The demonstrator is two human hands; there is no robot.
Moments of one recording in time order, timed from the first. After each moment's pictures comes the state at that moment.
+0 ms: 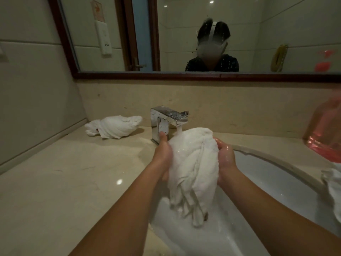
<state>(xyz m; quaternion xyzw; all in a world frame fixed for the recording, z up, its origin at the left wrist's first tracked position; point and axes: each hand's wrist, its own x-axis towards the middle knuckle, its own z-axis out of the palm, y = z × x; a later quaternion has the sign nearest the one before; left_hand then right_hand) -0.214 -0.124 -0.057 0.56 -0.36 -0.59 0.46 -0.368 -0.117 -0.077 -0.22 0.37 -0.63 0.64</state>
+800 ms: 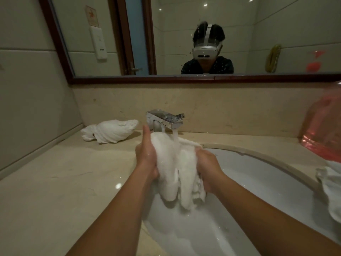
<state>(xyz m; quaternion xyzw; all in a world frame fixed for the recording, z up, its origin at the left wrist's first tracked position) -0.193 -0.135 -0.056 0.50 -0.26 -0.56 0.61 -0.348 -0.122 -0.093 -0.36 0.63 -0.49 0.48</state>
